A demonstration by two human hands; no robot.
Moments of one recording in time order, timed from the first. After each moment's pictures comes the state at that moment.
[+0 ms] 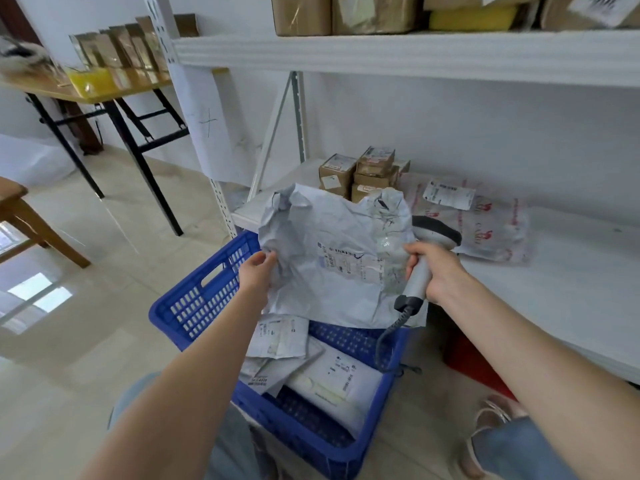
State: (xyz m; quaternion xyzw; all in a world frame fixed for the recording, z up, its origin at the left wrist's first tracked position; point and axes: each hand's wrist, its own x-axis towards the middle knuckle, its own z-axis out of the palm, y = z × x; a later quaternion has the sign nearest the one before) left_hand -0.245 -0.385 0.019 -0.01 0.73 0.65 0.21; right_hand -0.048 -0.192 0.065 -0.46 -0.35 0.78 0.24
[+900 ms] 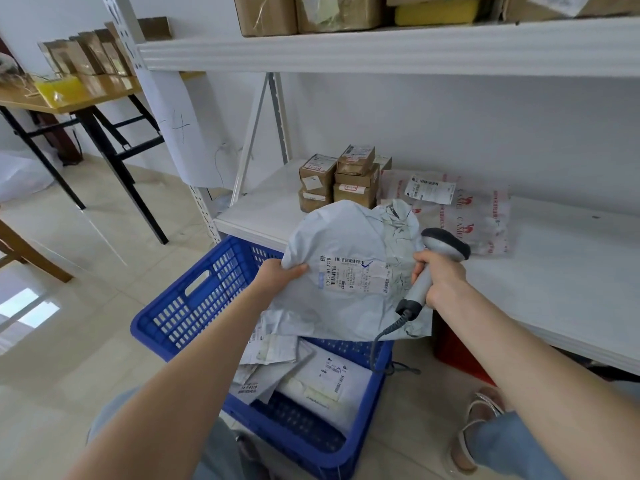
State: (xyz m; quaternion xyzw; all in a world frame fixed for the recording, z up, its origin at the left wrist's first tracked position) left_hand -0.225 -0.342 0.022 0.18 0.83 0.45 0.29; right_hand -0.023 -0.168 0.046 -0.53 -0.30 0.73 0.31
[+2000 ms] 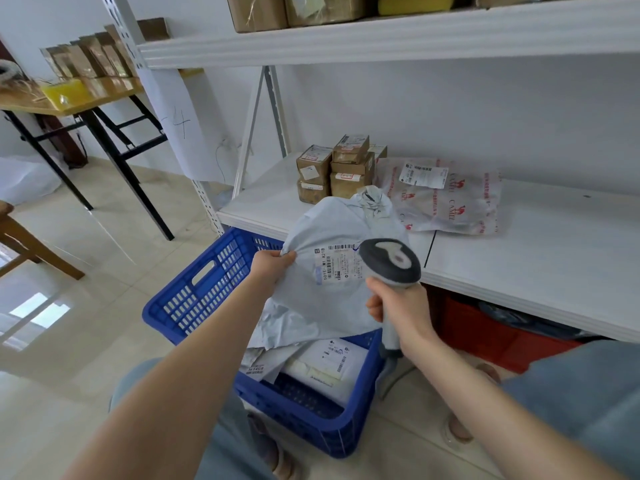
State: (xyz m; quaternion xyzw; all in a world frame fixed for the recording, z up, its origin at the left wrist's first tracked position) left_hand -0.196 -0.359 0.031 0.09 0.81 0.52 0.26; right_hand 0.023 -0.285 0.036 -0.44 -0.54 0.66 0.27
